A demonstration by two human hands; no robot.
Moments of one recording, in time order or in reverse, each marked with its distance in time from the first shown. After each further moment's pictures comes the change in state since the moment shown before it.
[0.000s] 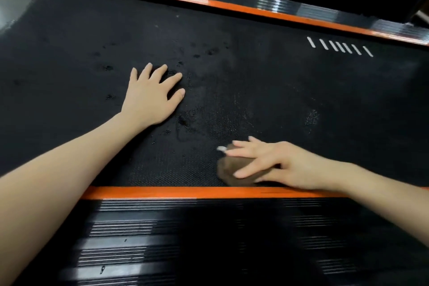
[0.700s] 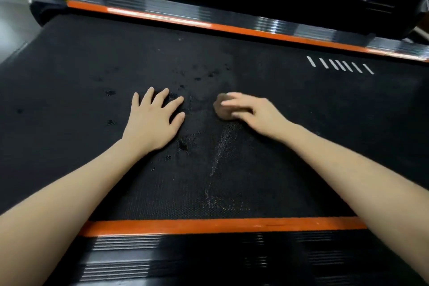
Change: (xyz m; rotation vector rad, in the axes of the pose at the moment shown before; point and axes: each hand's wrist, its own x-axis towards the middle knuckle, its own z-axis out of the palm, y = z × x) left_hand 0.001 0.004 -0.002 -0.001 -0.060 -0.025; right_hand 0.110 0.063 -0.062 -0.220 0.487 0.185
